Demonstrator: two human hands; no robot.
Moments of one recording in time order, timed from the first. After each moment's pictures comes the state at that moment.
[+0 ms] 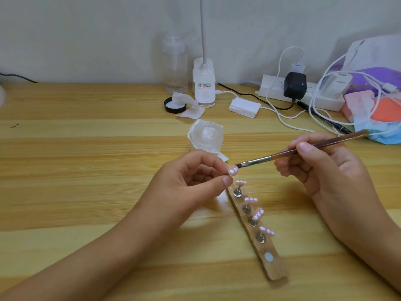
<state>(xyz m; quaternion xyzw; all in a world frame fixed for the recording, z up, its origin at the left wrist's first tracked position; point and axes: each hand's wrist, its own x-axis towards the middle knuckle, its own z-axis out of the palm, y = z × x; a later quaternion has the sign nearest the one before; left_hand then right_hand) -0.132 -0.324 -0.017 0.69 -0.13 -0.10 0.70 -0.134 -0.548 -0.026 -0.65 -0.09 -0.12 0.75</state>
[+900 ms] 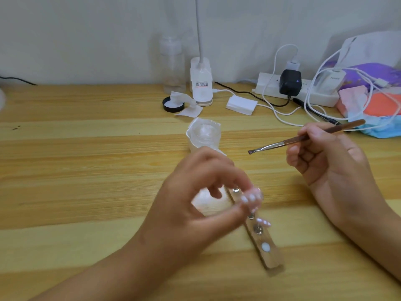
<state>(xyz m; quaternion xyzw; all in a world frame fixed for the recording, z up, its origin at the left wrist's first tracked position) -0.160 -0.330 -0.009 0.75 -0.31 0.09 0.58 -0.134 -0.549 -0.017 -0.58 -0.05 -0.12 0.81</state>
